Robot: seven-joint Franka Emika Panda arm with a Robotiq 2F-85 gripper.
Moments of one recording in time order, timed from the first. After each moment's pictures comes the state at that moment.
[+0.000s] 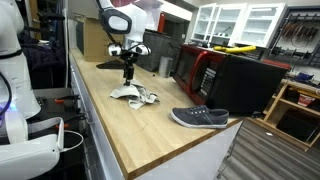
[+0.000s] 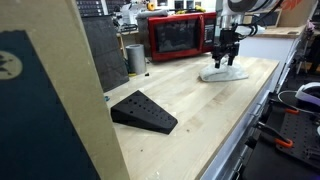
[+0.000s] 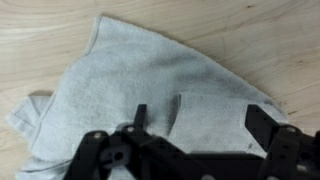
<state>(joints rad) -0.08 -0.11 -0.10 -2.60 0.11 2.47 -0.01</state>
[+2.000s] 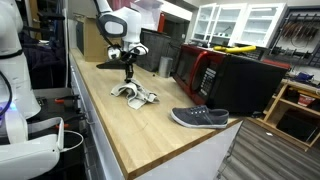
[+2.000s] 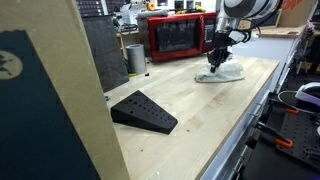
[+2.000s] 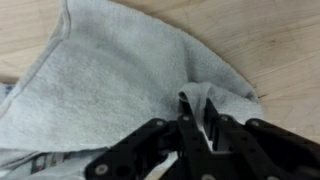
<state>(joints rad) -0.04 -0.09 -0.06 -2.63 0.23 2.64 -0.04</state>
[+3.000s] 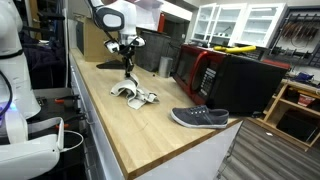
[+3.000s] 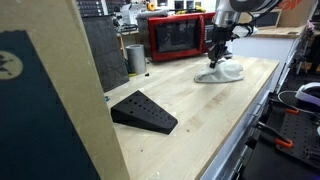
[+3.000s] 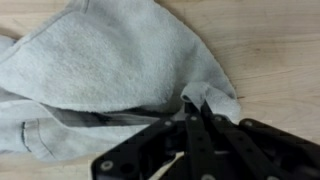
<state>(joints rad) -0.02 -0.17 -0.02 -2.66 0.08 2.64 -0.04</state>
